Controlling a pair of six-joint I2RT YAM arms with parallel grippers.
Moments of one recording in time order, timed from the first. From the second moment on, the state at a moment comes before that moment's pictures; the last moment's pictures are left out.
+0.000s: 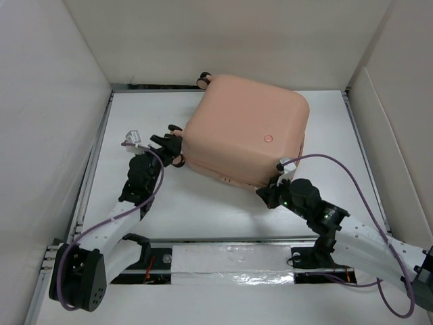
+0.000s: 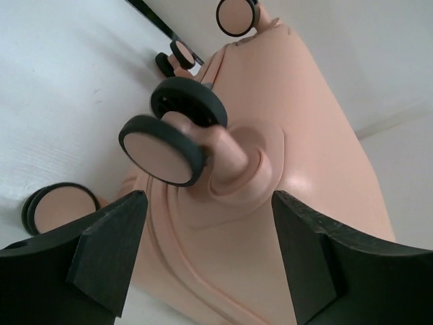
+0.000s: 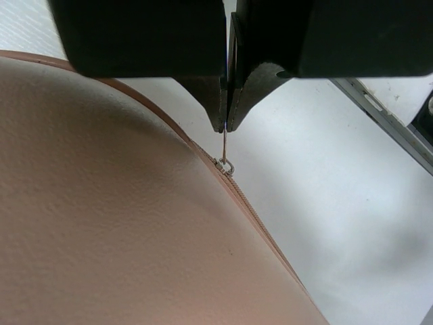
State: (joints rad) left arm -0.29 0.94 0.36 0.50 -0.11 -0.89; right arm 0.84 0.72 0.39 -0.02 0.08 0.42
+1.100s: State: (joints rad) left arm -0.25 1.41 0.68 0.54 -0.12 -1.07; right arm 0.85 0.75 0.37 0.02 0.08 0.42
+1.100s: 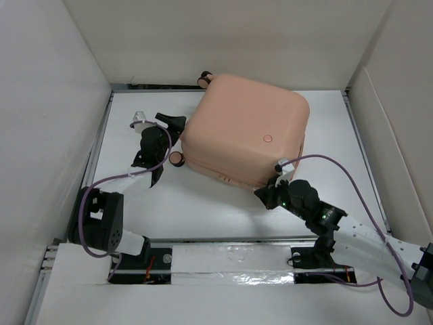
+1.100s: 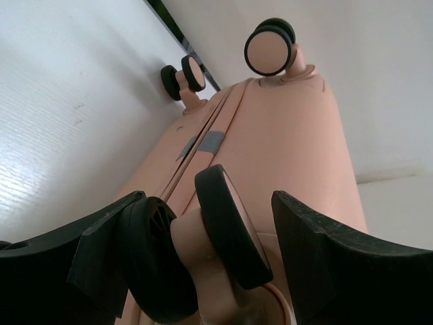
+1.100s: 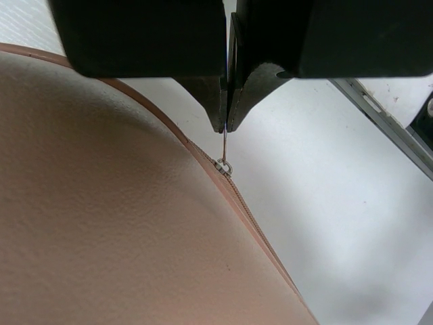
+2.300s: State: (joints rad) left arm -0.16 1.52 0.73 0.63 0.02 -1.31; right arm 0.85 0.76 0.35 0.07 0.07 0.43
